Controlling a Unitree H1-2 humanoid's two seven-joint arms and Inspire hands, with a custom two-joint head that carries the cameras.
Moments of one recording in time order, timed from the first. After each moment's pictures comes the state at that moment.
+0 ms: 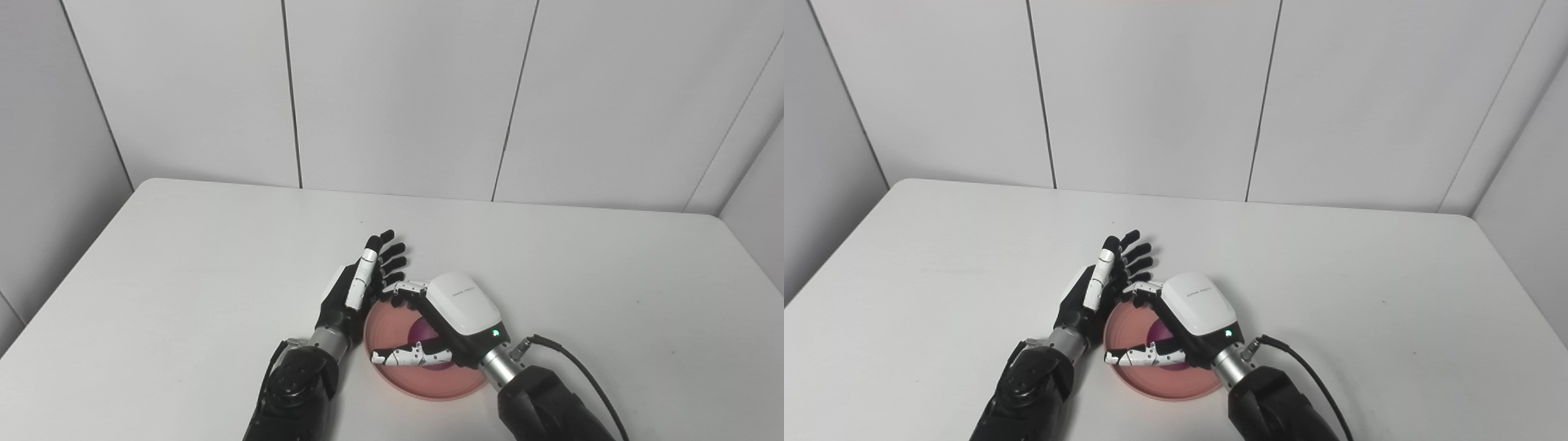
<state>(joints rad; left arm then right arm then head) -0.31 -0.10 -0.07 0.31 -0.12 0.11 -0.14 -0.33 -0.21 0.50 0.09 -0.88 -0.14 0.00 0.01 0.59</state>
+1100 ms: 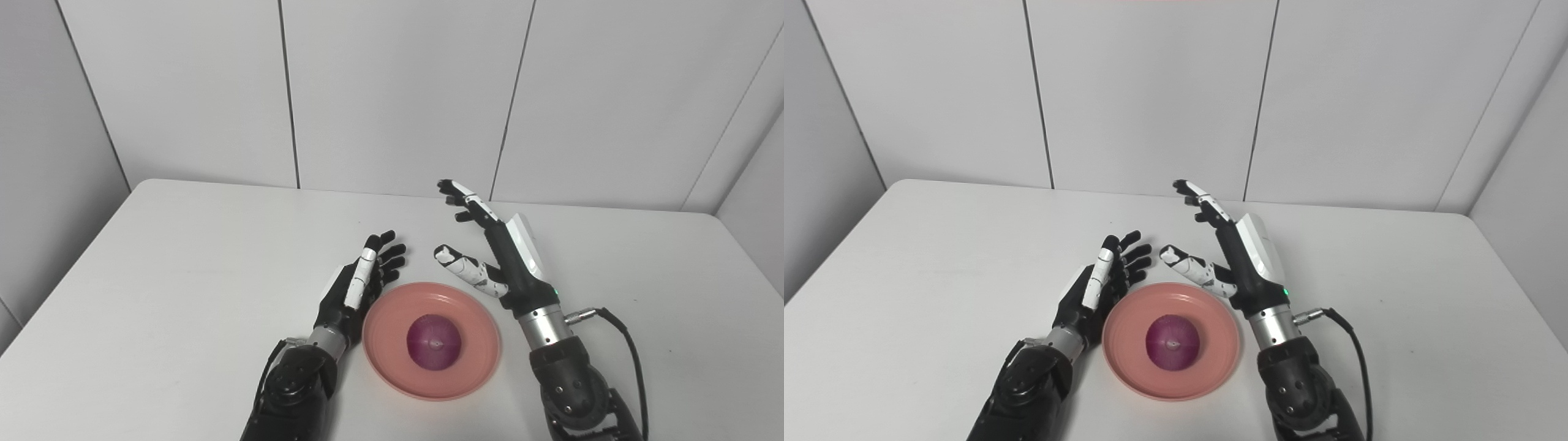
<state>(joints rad) -0.31 -0.09 -0.07 0.30 -0.12 0.12 -0.12 -0.31 -0.10 0.16 -0.01 -0.33 -0.15 0.01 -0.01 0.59</state>
